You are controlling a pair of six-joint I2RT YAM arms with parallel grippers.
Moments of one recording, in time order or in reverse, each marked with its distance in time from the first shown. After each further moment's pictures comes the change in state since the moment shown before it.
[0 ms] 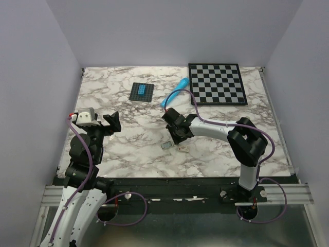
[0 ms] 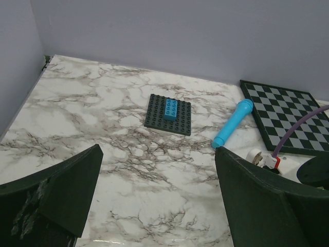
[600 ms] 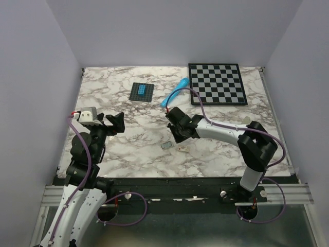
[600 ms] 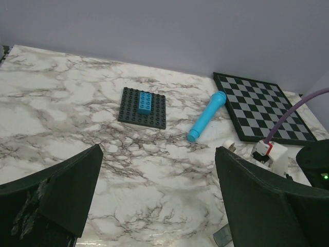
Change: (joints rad) left arm 0.000 0.015 -0.004 0.012 0.078 -0.054; right arm 0.000 -0.093 -0.055 0.034 -0.013 -0.056
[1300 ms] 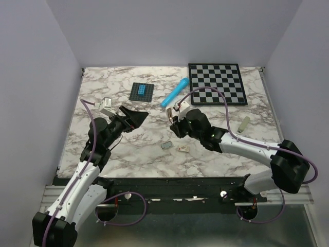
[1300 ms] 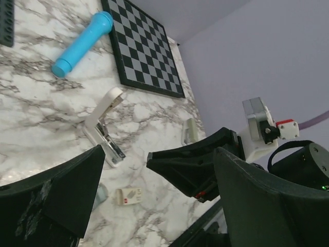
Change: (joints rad) left arm -0.005 0.292 -0.100 0.293 0.432 -0.577; right arm 0.000 -0.367 -0.324 0.563 -0.061 -0.159
